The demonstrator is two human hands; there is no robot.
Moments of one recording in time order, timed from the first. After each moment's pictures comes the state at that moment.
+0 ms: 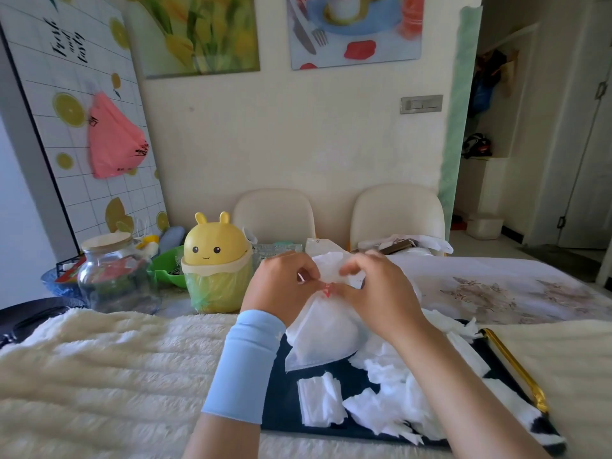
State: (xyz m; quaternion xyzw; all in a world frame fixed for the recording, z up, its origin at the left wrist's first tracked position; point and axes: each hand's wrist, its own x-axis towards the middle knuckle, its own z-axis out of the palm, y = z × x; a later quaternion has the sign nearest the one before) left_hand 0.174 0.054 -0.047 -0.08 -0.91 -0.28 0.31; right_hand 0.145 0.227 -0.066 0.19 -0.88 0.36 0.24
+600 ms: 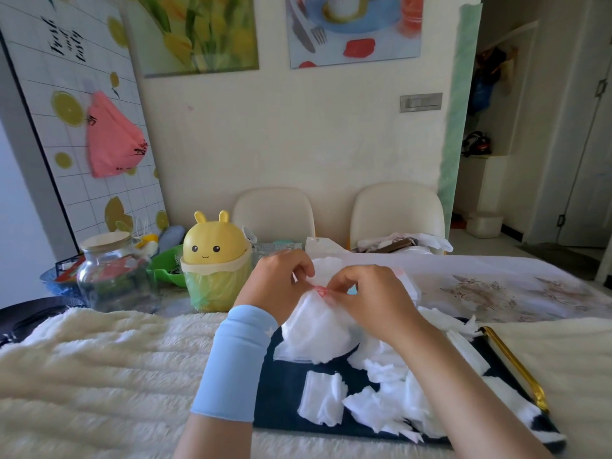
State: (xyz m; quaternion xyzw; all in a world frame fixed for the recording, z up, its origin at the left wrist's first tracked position) left_hand 0.181 0.048 -0.039 -0.10 -0.93 -0.26 0.26; right_hand 0.146 0.225 -0.068 0.23 -0.89 0.36 0.17
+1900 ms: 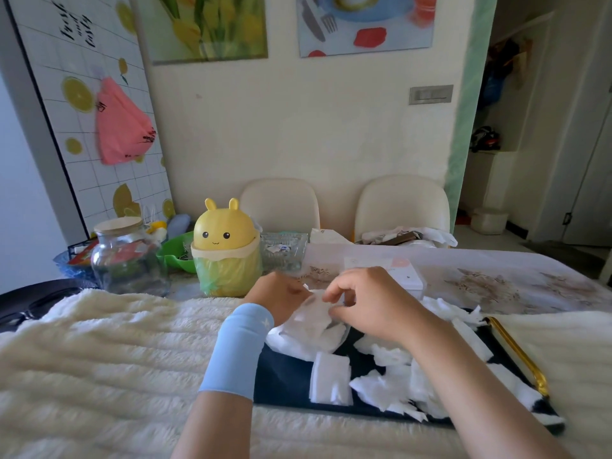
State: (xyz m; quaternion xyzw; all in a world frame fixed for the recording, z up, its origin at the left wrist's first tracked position) left_hand 0.174 0.027 -0.072 0.01 -0.98 -0.20 0.06; right_hand 0.169 0.221 -0.067 0.31 -0.89 0.32 0.08
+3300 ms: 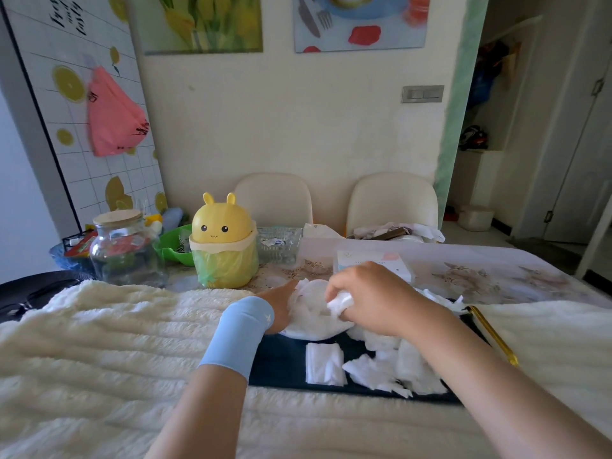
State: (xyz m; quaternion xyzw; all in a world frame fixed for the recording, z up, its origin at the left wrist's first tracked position) left_hand 0.177 0.026 -0.083 -0.02 -0.98 -0.12 -0.14; right_hand 0.195 0.228 -0.047 0.31 -0.94 0.15 0.06
